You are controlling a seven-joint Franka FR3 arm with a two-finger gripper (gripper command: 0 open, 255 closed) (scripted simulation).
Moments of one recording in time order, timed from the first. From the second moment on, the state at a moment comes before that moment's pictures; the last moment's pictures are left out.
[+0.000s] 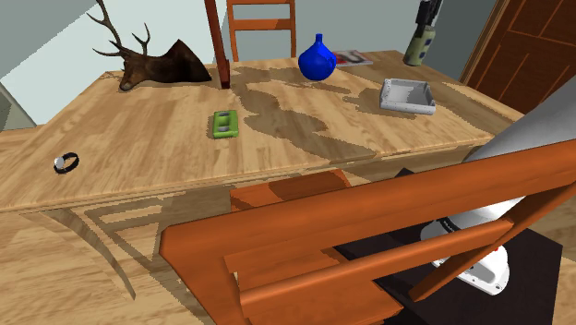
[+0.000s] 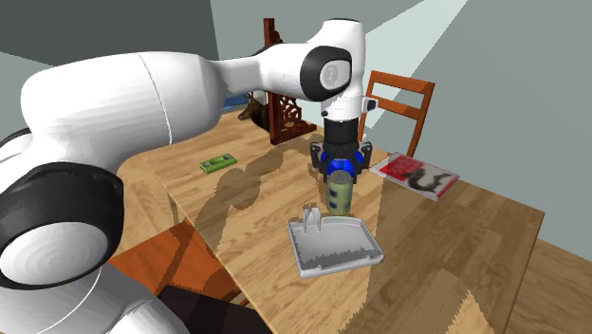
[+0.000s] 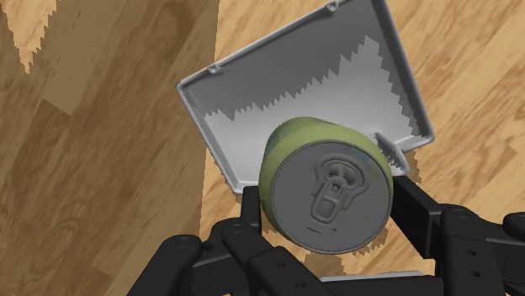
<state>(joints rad) -0.32 -0.23 -0.30 -1.78 -0.14 1.60 -0.71</state>
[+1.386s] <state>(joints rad) -0.33 -0.26 -0.30 -1.97 -0.15 1.76 -0.69</state>
